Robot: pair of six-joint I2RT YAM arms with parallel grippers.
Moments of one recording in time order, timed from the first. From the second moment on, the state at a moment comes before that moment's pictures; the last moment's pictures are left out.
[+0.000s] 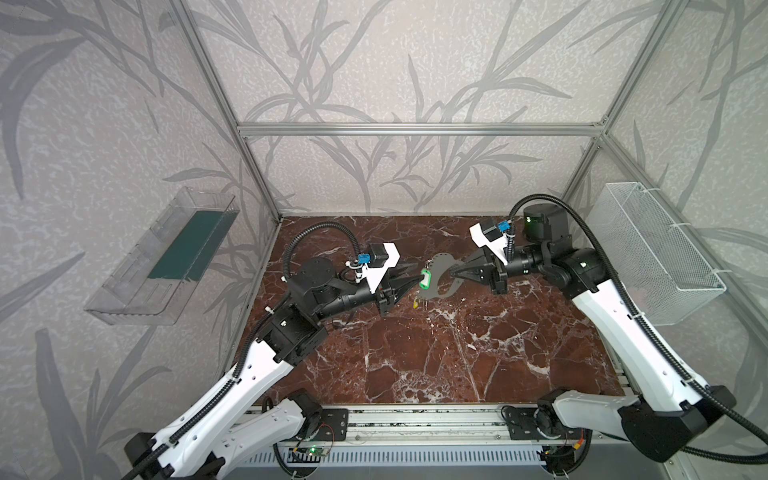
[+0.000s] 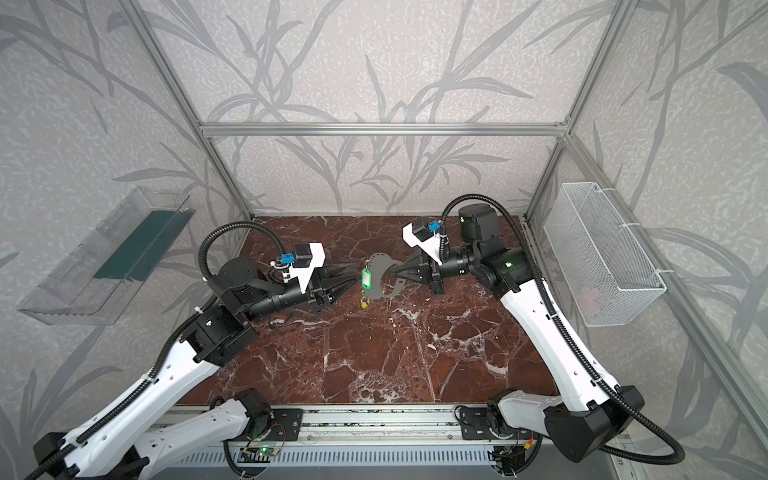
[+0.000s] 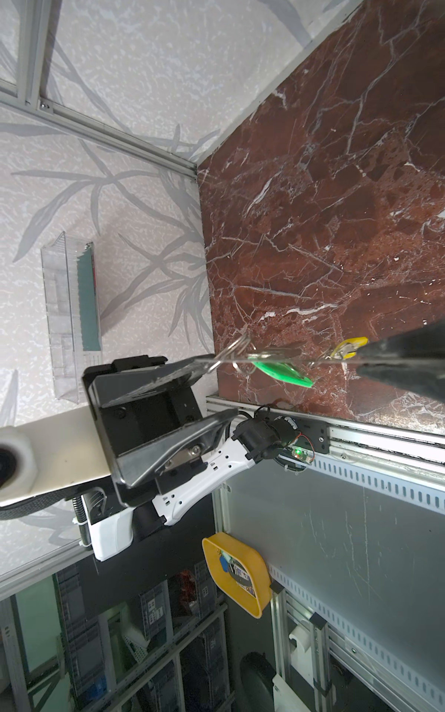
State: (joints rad) left arm -0.68 0.92 1.05 -0.12 0.51 0.09; right arm 0.42 1.27 1.47 -0.74 -1.14 -0.41
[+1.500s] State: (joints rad) left arm -0.68 1.07 1.29 -0.39 0.55 0.34; right arm 0.42 1.29 1.47 -0.79 -1.18 -0.42
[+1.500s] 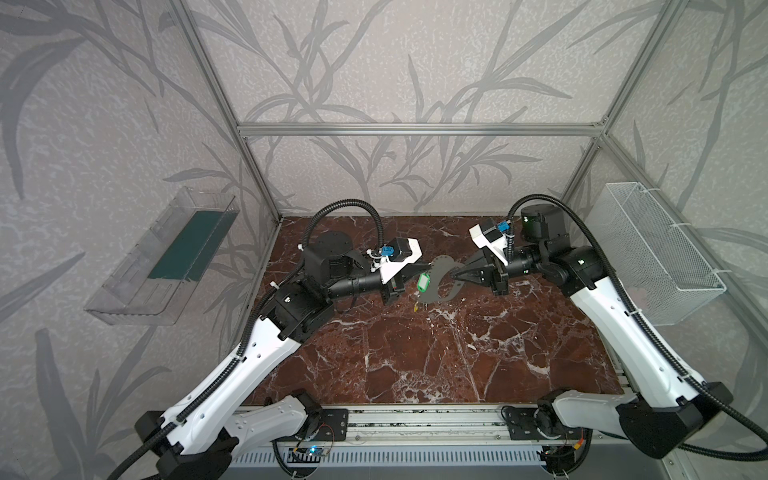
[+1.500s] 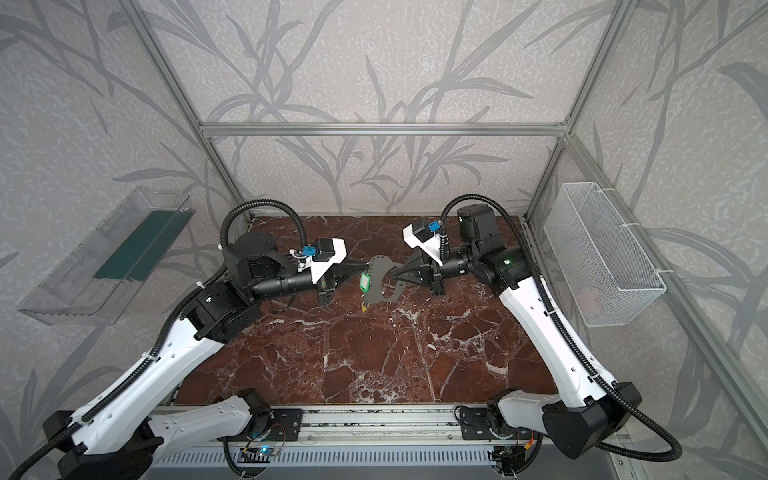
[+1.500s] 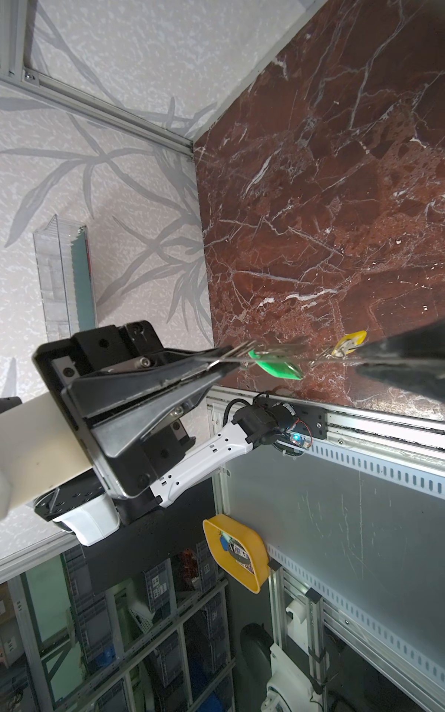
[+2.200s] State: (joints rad) left arm -0.70 1.02 1.22 -0.29 0.38 0.29; right arm 0.41 1.31 1.48 -0.74 -1.13 -0.36
